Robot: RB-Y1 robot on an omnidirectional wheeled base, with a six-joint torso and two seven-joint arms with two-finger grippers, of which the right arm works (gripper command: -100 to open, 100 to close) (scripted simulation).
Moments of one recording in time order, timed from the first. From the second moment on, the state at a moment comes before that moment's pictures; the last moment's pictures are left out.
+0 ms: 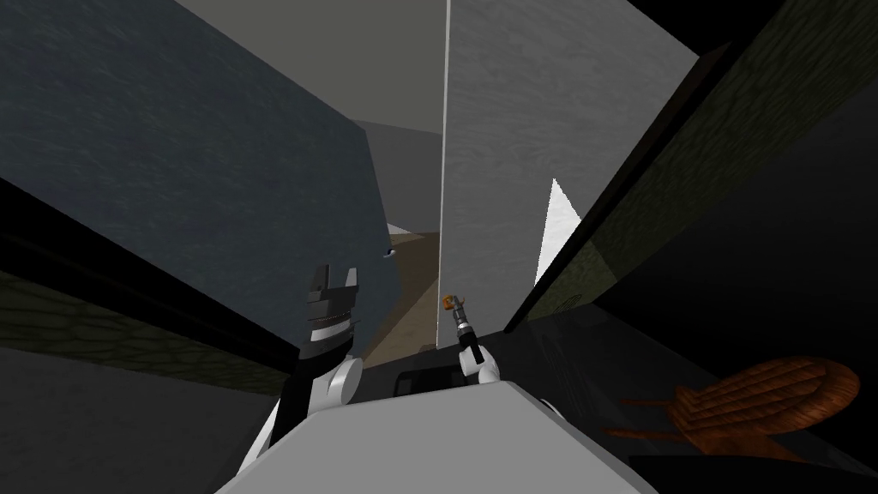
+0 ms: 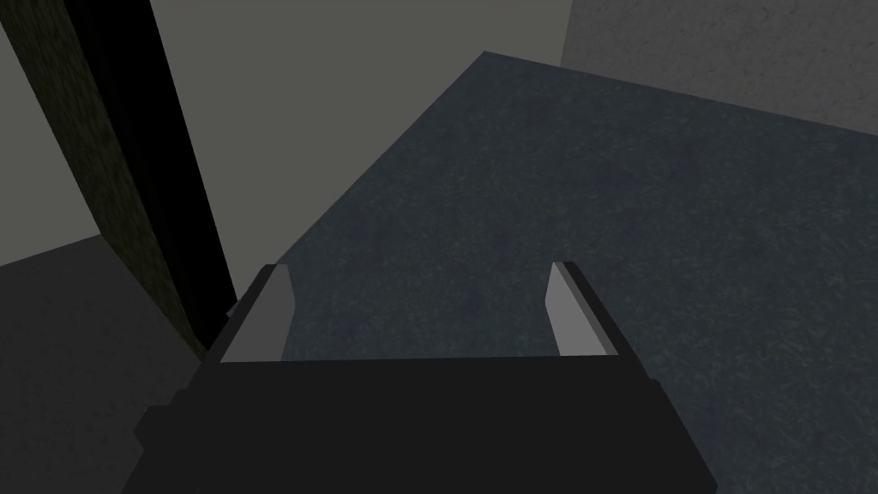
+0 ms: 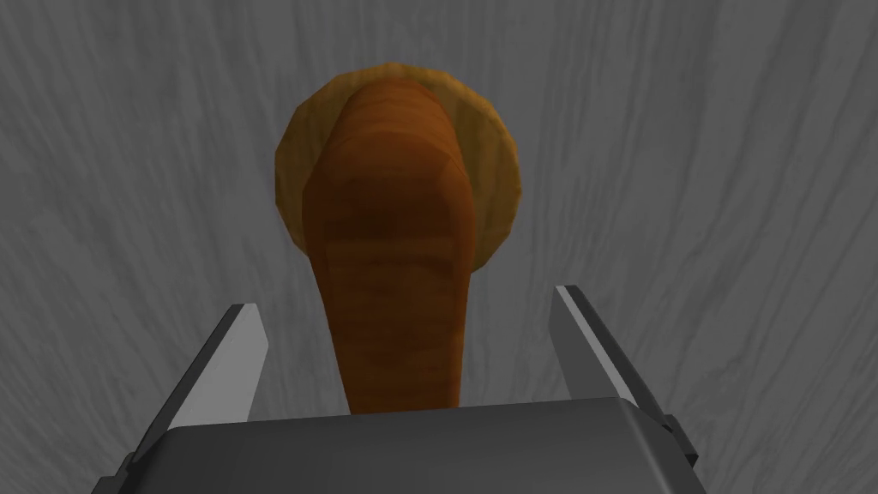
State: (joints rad) arm -0.10 -0.01 0.12 -0.71 -0.05 -0.77 0.02
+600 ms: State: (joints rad) arm -0.11 -0.01 0.12 -0.71 -0.05 -0.77 0.02
